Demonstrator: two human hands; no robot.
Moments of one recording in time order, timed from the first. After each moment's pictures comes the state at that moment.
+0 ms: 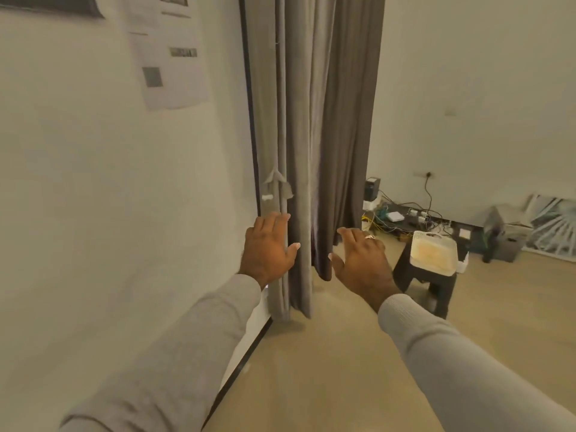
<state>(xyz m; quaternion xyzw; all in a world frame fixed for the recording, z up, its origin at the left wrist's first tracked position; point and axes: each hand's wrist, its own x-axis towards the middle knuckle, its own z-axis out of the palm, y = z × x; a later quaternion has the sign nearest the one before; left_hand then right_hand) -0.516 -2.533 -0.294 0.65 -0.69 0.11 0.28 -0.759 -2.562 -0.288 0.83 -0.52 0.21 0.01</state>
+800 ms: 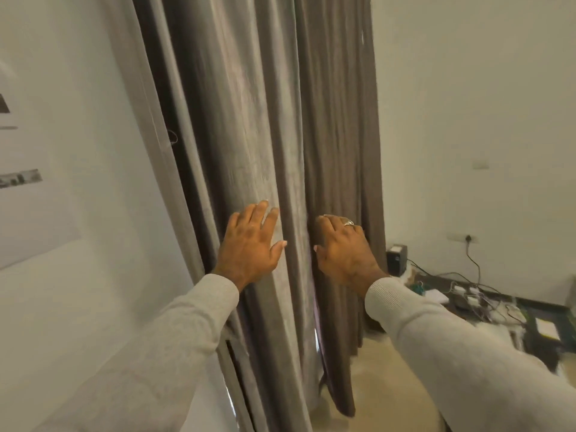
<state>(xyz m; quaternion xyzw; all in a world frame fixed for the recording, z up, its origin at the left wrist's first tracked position) -0.512 -2.992 -0.109 0.63 -0.67 0.36 0.16 -0.732 -3.071 -0.139 0.85 -0.41 0.32 0.03</state>
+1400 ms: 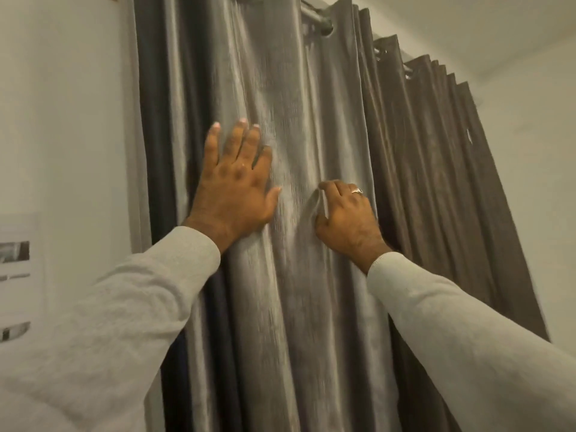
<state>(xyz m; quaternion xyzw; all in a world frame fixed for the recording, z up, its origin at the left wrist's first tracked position) -0.453 -3.109 0.207 0.59 -0.38 0.70 0.07 -0.570 -3.306 0.149 0.79 -0.20 0.57 0.08</state>
